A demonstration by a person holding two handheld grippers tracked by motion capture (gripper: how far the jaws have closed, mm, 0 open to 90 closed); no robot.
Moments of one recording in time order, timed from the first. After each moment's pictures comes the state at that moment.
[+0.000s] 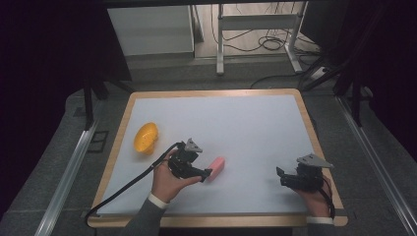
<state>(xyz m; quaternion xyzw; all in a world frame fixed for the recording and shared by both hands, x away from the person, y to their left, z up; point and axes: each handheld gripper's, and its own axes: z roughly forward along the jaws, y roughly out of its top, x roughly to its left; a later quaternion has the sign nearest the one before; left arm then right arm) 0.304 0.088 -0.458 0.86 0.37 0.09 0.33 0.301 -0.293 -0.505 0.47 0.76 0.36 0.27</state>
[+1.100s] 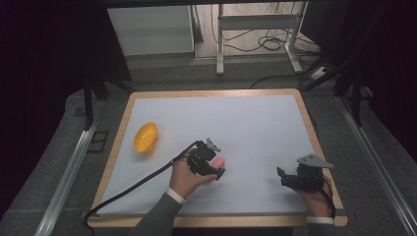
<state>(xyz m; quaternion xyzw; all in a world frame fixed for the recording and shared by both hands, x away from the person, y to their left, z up) 0.327 0.041 -0.476 0.88 0.36 0.08 0.29 0.302 -0.295 -0.507 0.47 0.76 0.36 0.28</state>
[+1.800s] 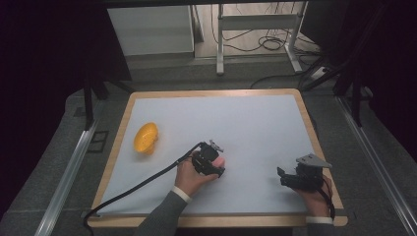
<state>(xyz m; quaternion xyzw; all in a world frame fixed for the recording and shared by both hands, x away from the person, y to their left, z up) 0.340 0.031 -0.502 0.88 0.38 0.08 0.27 0.303 -0.293 -0.508 0.48 0.76 0.34 0.29</state>
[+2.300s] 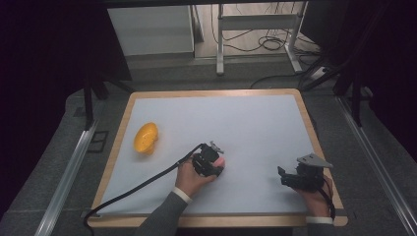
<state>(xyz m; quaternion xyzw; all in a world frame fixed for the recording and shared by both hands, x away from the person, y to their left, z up) 0.339 0.032 -0.504 0.88 0.38 0.08 0.27 0.303 -0.294 -0.507 0.48 0.75 0.35 0.29</state>
